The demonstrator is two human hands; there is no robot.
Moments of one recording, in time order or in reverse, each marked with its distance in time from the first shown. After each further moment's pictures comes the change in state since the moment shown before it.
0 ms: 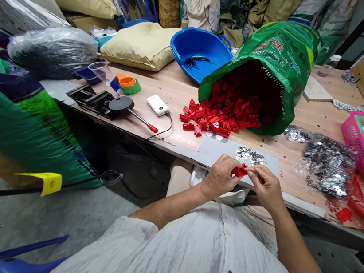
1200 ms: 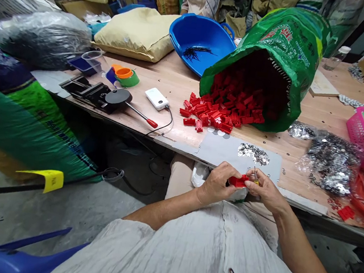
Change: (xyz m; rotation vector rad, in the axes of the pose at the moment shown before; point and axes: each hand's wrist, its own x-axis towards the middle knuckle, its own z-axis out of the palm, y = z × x) left_hand -0.031 -0.005 -0.001 -0.197 -0.058 -0.026; right_hand -0.015 0.021 0.005 0.779 -0.402 0.617
